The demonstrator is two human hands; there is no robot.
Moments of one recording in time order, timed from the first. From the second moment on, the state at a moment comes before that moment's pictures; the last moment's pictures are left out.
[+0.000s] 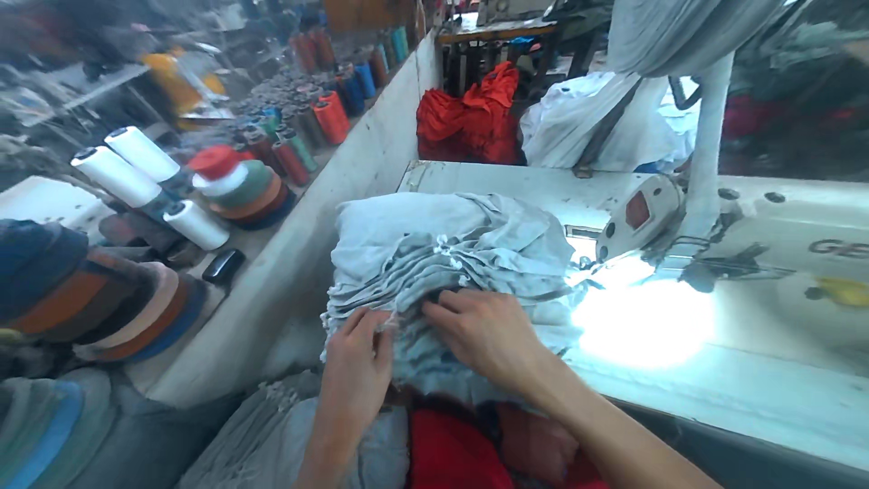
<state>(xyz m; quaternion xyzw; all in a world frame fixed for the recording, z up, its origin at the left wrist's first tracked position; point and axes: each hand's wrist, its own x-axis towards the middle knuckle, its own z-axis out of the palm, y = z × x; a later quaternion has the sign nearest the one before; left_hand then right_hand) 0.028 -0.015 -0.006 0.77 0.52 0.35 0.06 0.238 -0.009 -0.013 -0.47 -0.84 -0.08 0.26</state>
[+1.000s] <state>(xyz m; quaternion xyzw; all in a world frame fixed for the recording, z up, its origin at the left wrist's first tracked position) 0.036 -0.035 -0.014 0.80 0.53 0.28 0.00 0.253 -0.042 -0.016 -0.51 -0.81 -0.09 0.27</state>
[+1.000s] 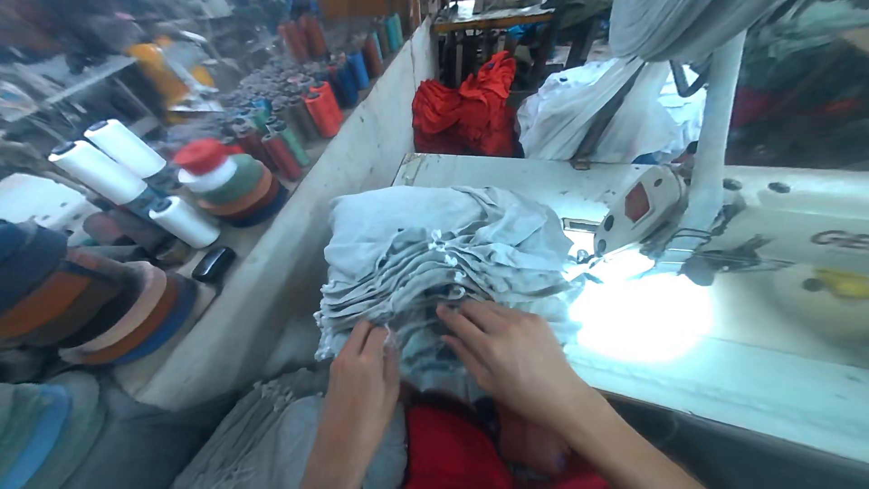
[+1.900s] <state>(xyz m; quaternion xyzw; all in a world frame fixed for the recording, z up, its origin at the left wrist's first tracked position) 0.023 -0.065 -0.040 0.76 0.54 0.35 0.07 0.225 -0.063 -0.039 -0.49 -0.82 -0.08 0.29</state>
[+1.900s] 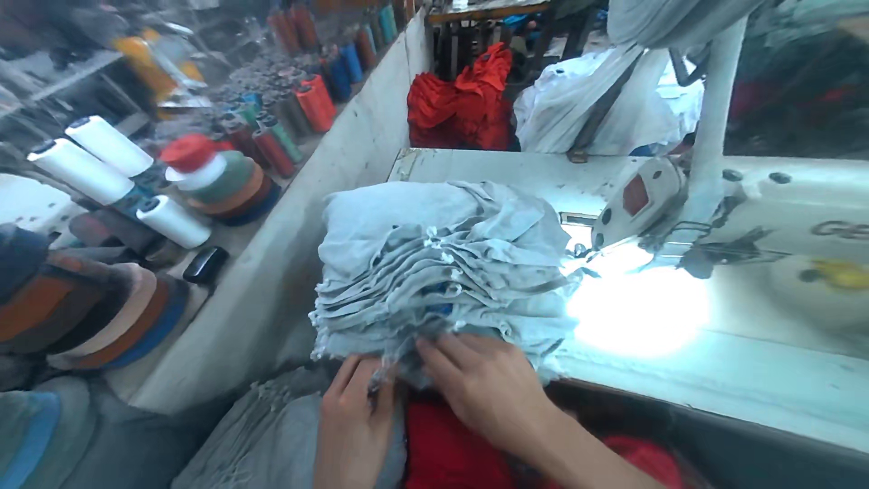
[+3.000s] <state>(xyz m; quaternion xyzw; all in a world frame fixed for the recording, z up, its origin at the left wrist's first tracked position) 0.075 -0.030 -0.021 0.80 0.52 0.29 0.06 0.265 -0.101 -0.037 -0.57 -0.76 0.02 0.31</state>
